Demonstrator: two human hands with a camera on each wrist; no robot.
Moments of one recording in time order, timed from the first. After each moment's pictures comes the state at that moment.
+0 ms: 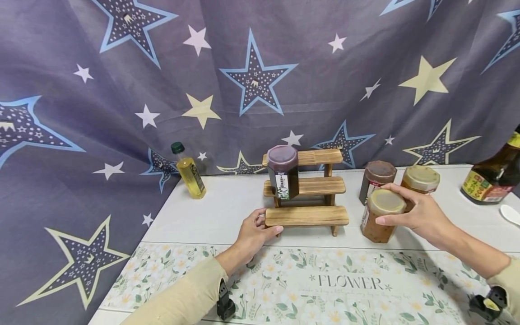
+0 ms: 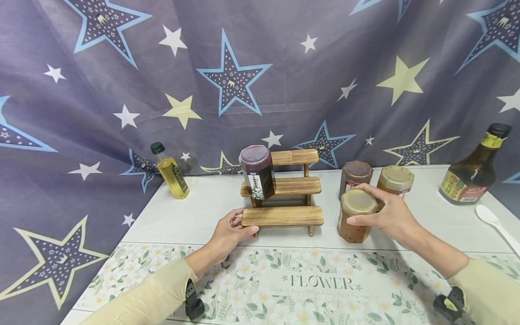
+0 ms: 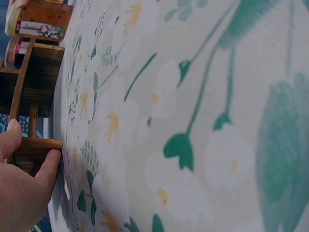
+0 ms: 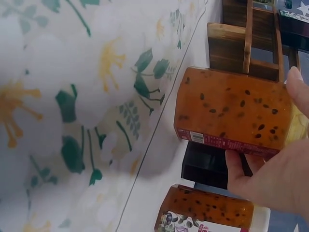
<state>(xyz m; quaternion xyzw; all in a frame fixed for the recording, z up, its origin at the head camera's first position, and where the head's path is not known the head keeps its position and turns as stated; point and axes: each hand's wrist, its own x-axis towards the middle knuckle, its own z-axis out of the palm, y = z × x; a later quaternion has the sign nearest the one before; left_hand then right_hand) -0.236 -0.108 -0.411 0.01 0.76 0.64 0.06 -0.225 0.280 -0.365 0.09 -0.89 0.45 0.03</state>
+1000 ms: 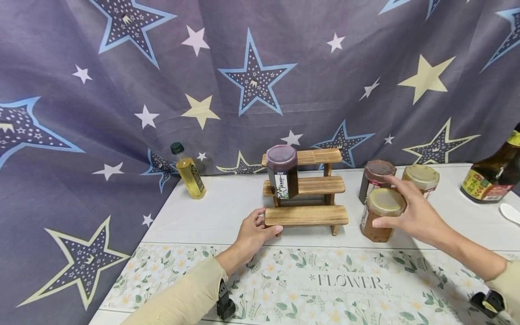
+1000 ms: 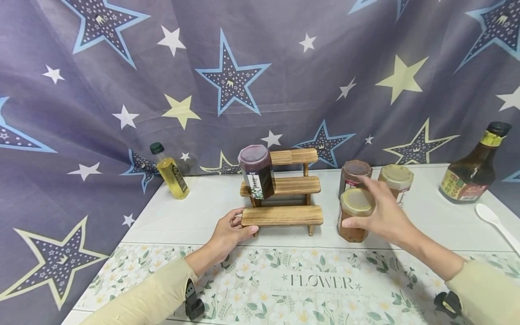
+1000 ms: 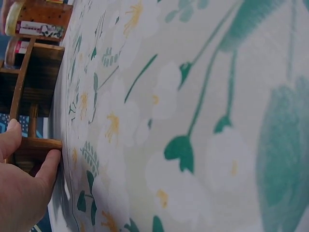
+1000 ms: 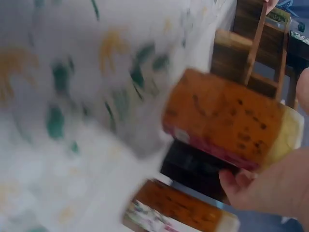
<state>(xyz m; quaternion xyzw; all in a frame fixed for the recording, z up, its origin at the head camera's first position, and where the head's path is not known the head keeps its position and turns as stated) -0.236 -0.107 -0.411 0.01 0.76 0.64 0.06 -0.218 0.264 -0.354 0.14 -0.91 0.38 0.10</state>
